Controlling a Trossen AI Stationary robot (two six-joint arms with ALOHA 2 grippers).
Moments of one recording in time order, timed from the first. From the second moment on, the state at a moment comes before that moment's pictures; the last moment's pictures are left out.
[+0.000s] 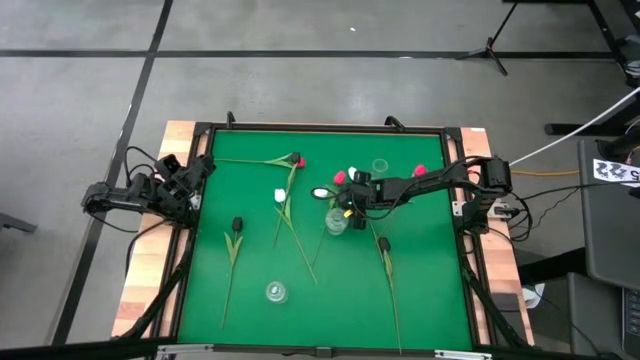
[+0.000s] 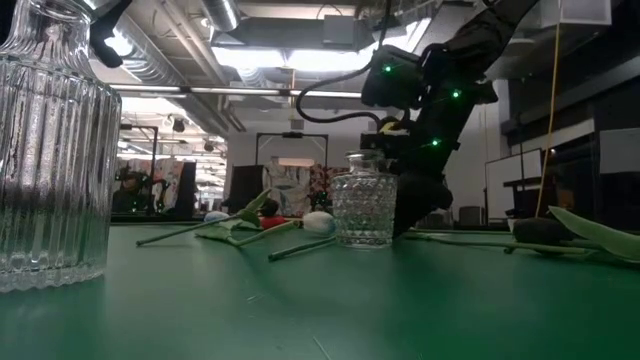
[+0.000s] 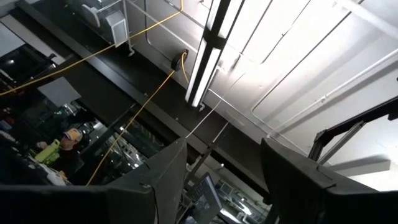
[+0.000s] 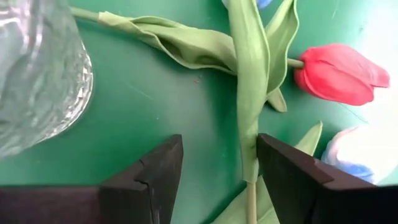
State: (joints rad) left arm -0.10 0.01 0.01 0.82 -0.42 -0.50; right arm -0.07 1.81 0.99 -0.30 0.28 -0.07
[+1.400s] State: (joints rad) left arm -0.10 0.01 0.01 0.76 -0.43 -0.53; right arm -0.07 1.65 1.60 -0.55 0.42 -0.15
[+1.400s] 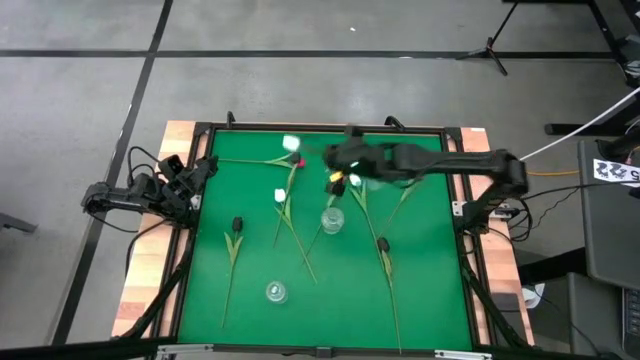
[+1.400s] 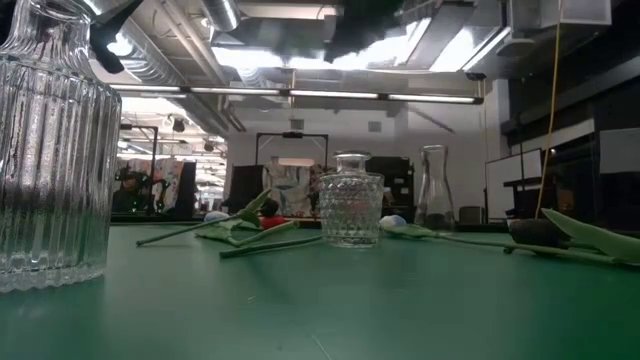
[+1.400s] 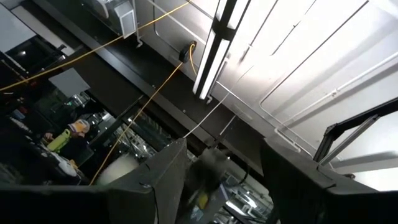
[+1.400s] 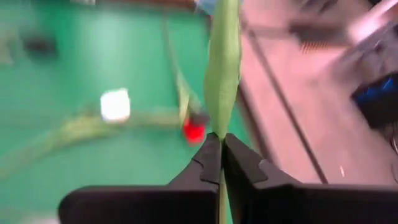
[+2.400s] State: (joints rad) left arm -0.10 0.01 0.01 0.71 -0.52 -0.55; right arm -0.03 0.86 0.45 1.09 0.56 -0.34
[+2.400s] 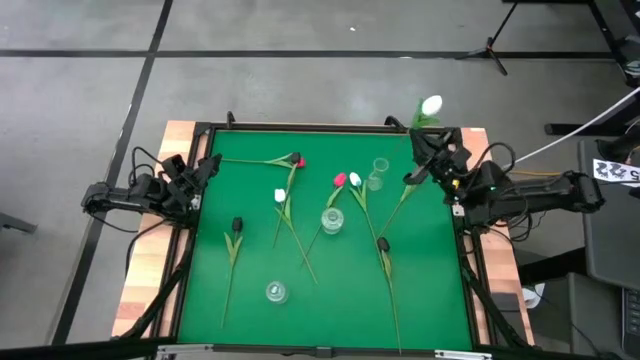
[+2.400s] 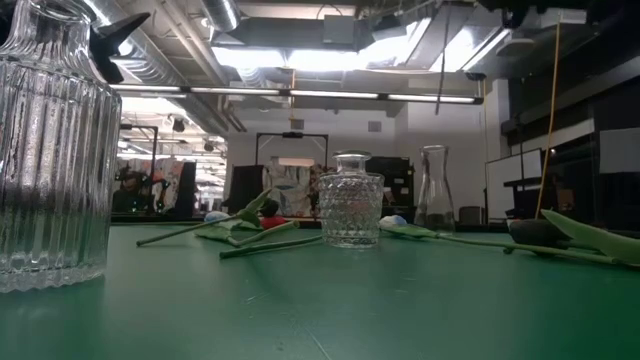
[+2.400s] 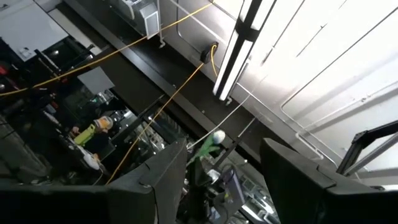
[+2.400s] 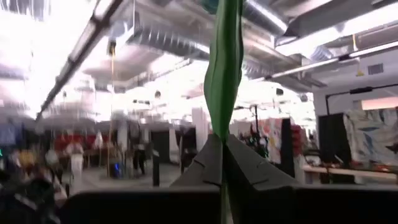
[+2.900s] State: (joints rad) left arm -0.10 0.01 0.01 0.66 -0.56 -0.56; right arm -0.20 0.86 0.33 1.10 0.50 -0.21
